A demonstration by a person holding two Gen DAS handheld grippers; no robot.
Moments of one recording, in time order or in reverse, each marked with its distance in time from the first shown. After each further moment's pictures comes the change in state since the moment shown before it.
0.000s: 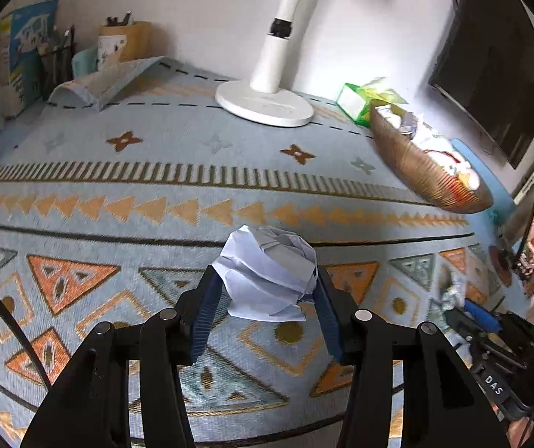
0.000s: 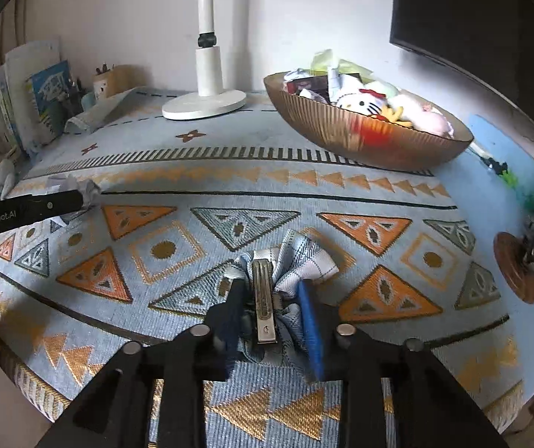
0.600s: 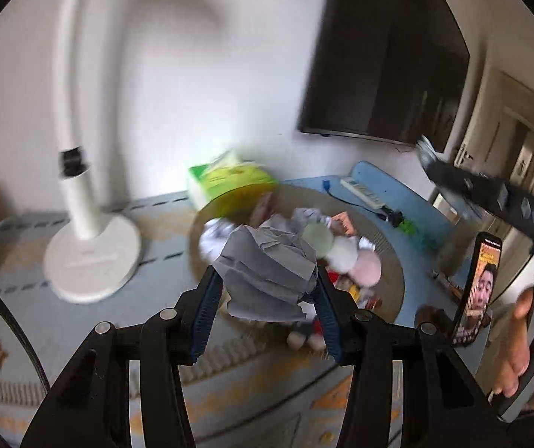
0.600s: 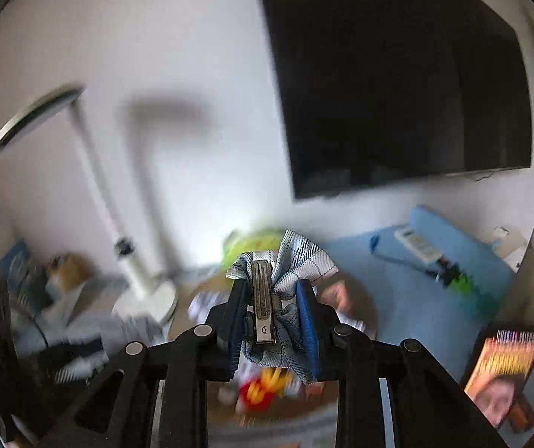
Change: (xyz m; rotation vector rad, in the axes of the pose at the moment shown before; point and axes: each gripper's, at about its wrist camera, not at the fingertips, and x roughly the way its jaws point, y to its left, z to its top) left arm 0.046 -0.179 0.138 0.307 -0.115 -0.236; right arm -0.062 -0.146 0.198 0.278 -0.341 -0.073
